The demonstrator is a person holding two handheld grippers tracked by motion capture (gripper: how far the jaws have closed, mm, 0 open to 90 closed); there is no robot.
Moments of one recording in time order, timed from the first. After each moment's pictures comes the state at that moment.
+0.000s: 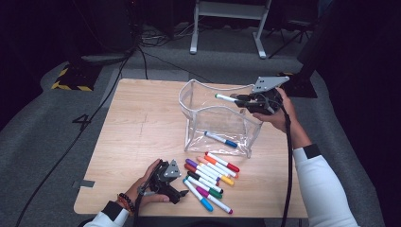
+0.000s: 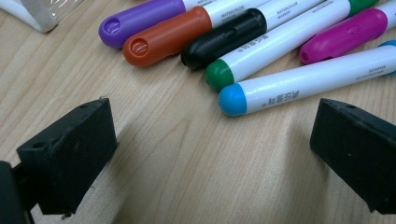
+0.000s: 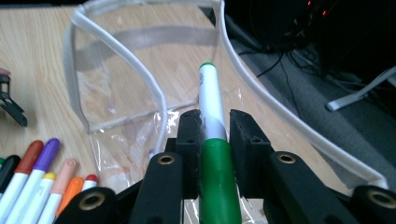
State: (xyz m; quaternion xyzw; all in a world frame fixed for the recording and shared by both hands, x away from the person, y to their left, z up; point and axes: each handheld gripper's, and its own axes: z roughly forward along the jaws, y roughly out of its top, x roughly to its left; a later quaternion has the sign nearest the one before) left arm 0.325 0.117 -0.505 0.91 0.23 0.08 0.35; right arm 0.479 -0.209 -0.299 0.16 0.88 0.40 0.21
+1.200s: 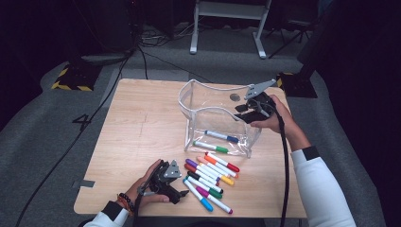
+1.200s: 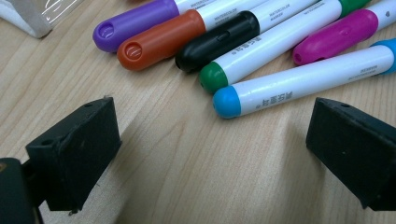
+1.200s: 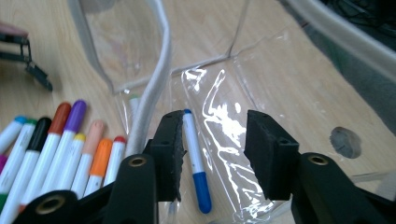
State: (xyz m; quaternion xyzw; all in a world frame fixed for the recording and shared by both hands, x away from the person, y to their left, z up) left arm 0.324 0.117 -0.505 0.91 0.22 0.08 0.35; right arm 0.487 -0.204 -0.325 0.18 0.91 0.34 0.13
